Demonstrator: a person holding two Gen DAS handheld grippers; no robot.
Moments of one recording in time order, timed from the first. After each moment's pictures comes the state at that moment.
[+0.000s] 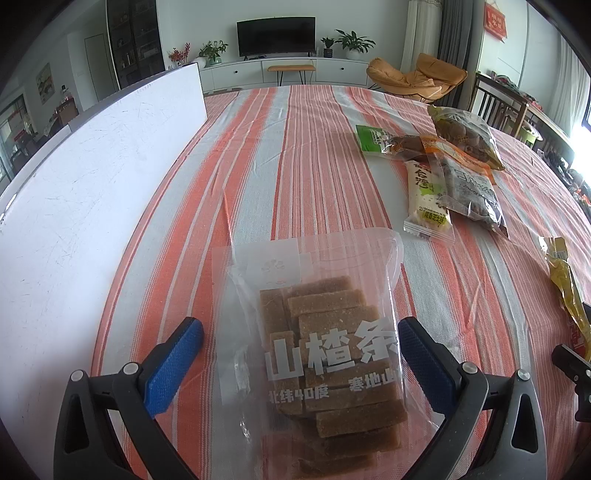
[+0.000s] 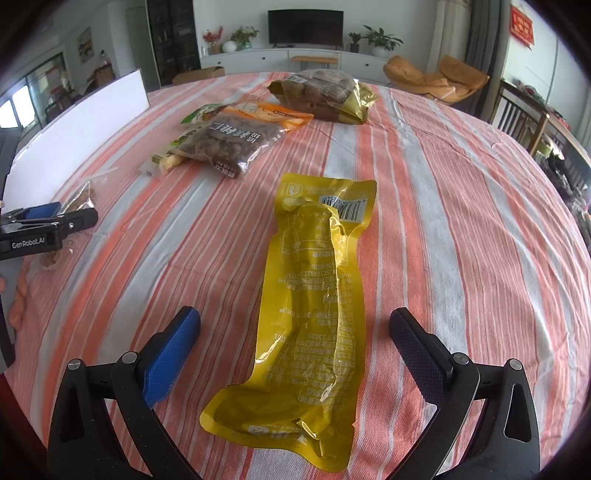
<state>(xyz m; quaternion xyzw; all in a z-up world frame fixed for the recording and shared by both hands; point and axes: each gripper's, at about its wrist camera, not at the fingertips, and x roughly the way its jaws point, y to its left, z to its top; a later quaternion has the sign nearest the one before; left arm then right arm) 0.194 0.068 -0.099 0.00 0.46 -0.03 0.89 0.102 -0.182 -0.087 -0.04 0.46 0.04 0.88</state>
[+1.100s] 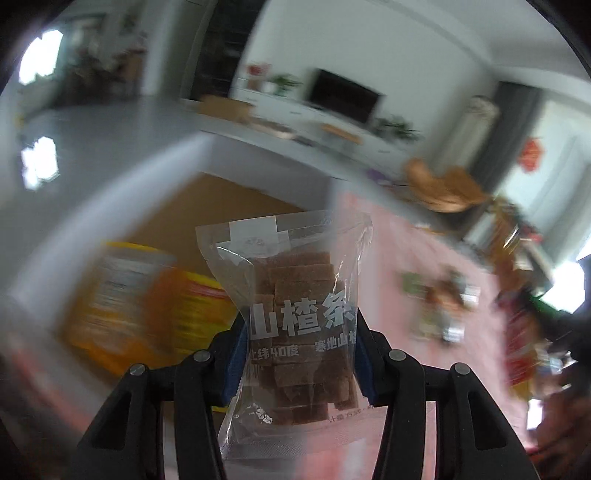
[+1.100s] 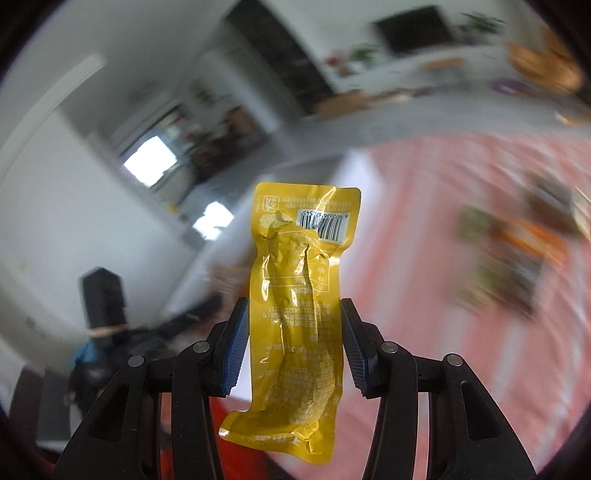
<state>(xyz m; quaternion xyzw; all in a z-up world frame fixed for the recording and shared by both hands) 0.098 0.304 0.049 -0.19 0.37 0.04 0.91 0.156 0.020 0.085 0.15 0.42 0.36 0.82</state>
